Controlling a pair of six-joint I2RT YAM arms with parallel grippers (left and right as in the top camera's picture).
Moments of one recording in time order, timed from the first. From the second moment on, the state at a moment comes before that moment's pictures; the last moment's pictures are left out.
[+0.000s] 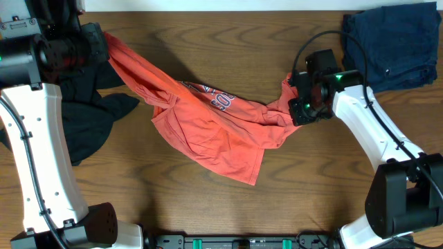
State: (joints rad) left arm 0.19 1.64 2.05 -1.28 0.27 -0.09; right arm 0.21 1.74 1.29 -0.94 -0.13 0.00
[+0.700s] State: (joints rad) left arm 0.19 1.64 2.05 -1.28 0.26 -0.07; right arm 0.08 1.74 1.29 -1.01 -0.02 0.17
